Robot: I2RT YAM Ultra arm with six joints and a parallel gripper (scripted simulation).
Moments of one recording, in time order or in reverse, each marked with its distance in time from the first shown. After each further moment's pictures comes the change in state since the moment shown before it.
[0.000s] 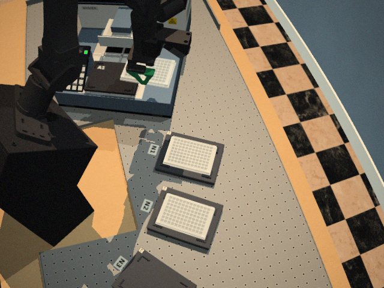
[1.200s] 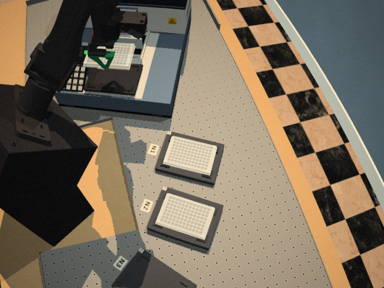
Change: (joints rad) arm 0.633 0.068 -0.036 -0.005 0.455 0.330
